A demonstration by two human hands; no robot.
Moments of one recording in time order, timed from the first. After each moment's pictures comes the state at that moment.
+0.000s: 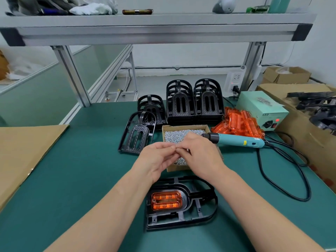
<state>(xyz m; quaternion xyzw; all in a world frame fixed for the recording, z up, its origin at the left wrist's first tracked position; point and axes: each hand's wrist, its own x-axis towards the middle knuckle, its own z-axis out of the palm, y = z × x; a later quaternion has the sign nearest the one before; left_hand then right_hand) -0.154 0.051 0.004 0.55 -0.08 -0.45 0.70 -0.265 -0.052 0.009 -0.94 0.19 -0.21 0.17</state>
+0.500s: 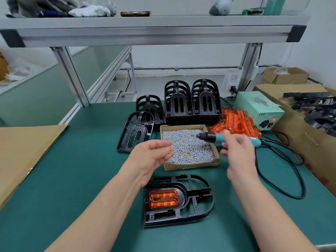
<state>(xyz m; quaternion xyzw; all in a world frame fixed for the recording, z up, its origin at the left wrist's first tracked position) -0.152 0.071 0.011 0.57 -0.15 -0.42 0.69 -0.311 -0.085 0.002 -0.49 0.45 -0.47 0.58</state>
